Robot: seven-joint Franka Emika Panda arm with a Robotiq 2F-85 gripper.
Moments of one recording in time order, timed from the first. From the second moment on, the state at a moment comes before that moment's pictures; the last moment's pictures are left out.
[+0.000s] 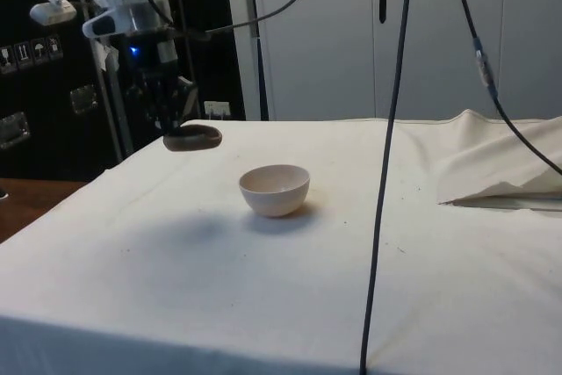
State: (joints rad) arm 0.05 0.63 -0.03 -1.51 0.01 2.09 -1.45
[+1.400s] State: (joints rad) arm 0.05 0.55 -0.04 -1.63 -0.01 2.10 -1.28
